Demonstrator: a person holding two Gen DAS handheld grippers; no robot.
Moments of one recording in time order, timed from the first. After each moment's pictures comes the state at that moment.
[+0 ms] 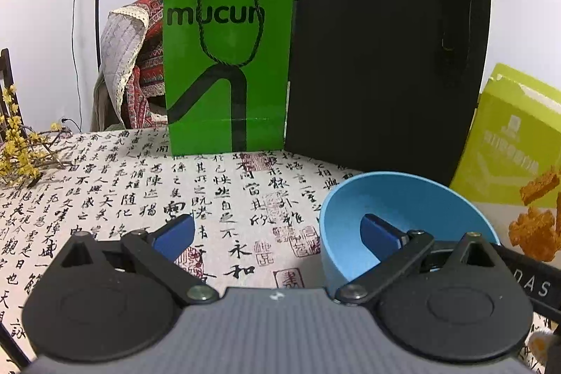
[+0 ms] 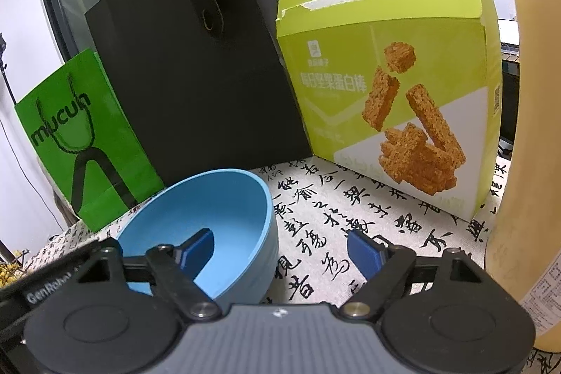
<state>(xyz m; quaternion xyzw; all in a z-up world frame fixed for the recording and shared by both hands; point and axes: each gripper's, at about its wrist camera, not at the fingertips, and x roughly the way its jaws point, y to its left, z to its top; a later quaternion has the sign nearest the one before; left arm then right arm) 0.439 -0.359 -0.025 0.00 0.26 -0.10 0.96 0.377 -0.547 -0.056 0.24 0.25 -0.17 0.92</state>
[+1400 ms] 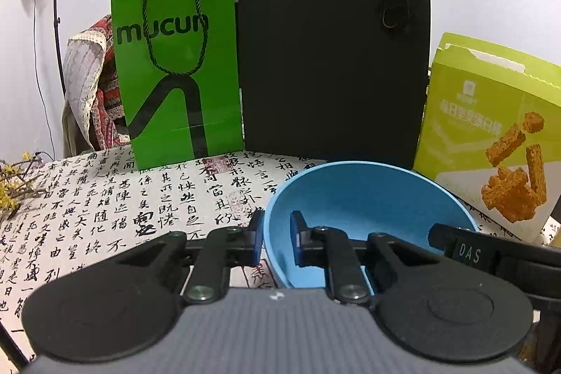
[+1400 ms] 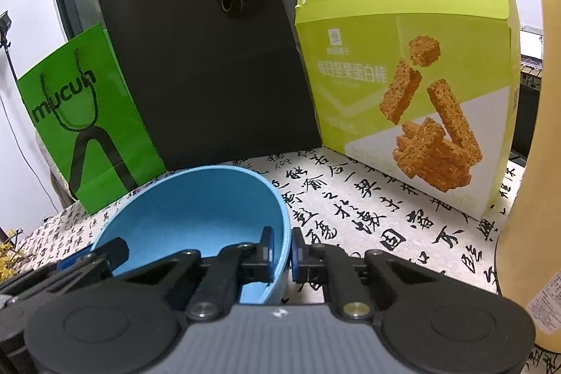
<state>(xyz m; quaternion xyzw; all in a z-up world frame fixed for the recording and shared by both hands) 0.422 -0.376 -0.032 0.06 0.24 -0.16 0.96 0.384 -0.536 -0.061 0.21 0.26 -0.17 0.93</state>
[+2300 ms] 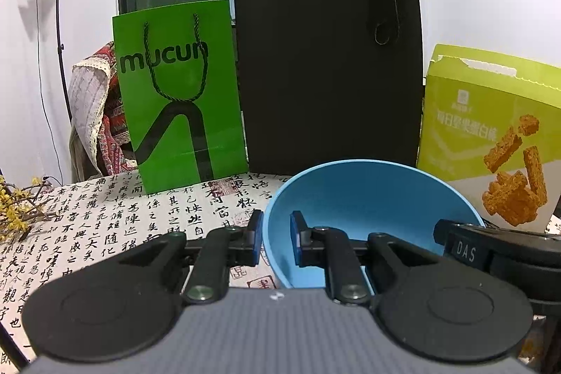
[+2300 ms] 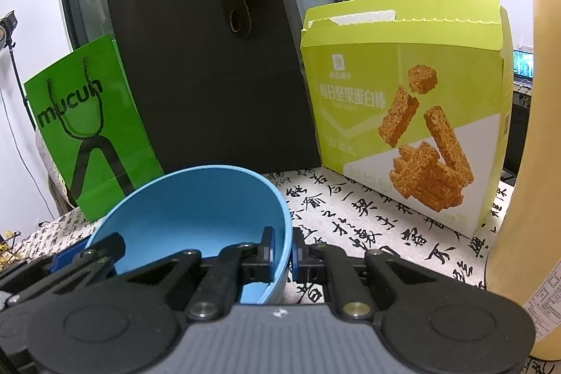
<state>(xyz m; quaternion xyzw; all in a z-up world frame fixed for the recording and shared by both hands) 0.411 -0.376 -0.032 0.08 0.20 -0.15 0.96 0.377 -0.528 -0.054 0.19 0.24 -0.18 0.94</state>
